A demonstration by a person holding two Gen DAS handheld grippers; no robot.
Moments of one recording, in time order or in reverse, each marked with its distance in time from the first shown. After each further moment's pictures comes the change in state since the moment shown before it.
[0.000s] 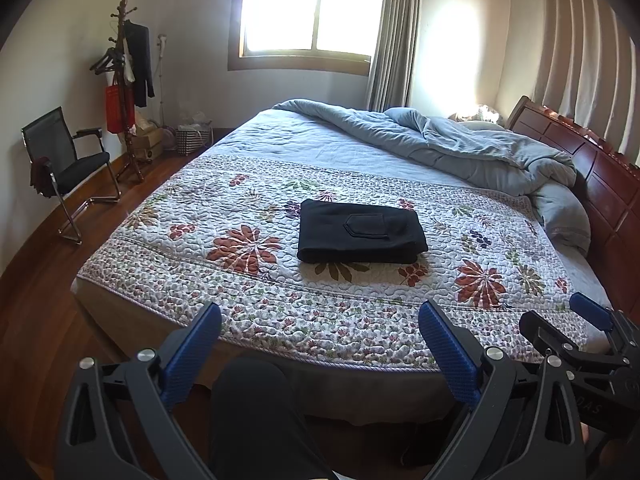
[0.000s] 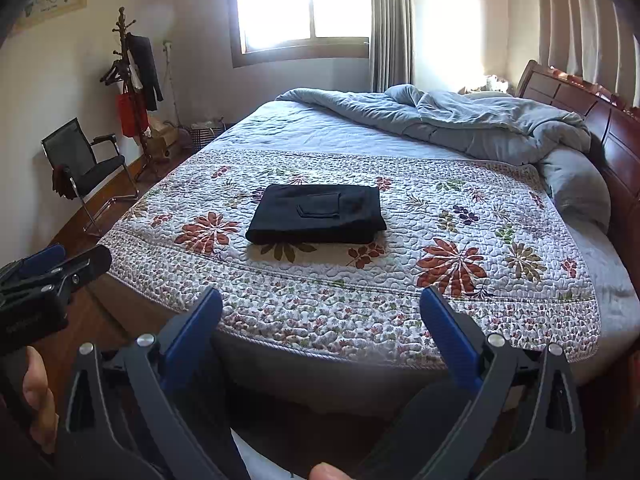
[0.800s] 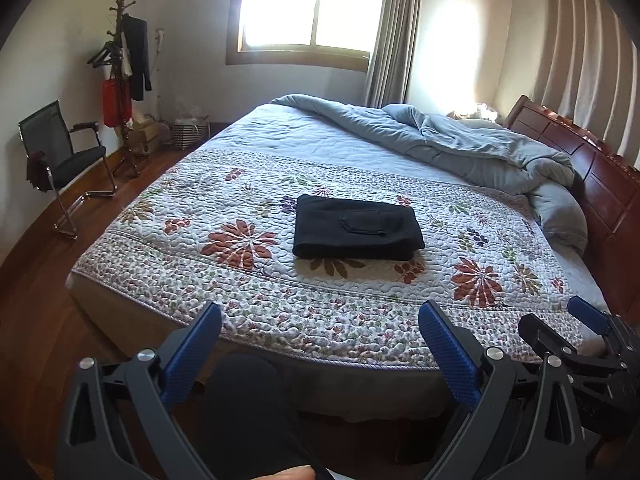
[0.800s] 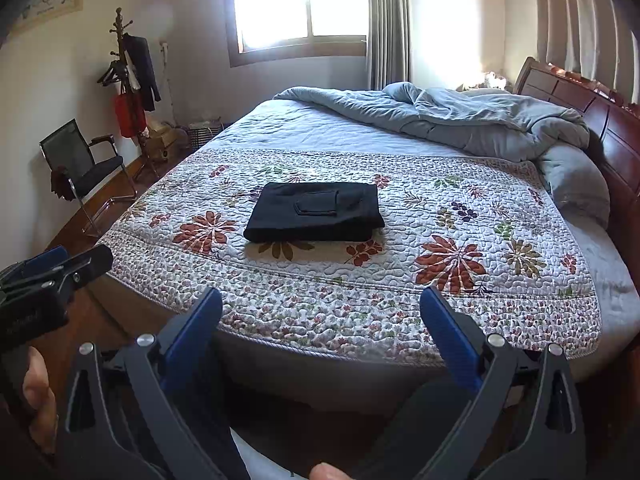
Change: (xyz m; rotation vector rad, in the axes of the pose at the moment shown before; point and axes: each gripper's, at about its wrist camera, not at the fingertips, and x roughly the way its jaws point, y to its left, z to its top) left arm 0.004 0.000 0.001 -0.007 0.016 -0.013; right arm 0.002 -0.001 -0.004 0.013 0.003 -0.004
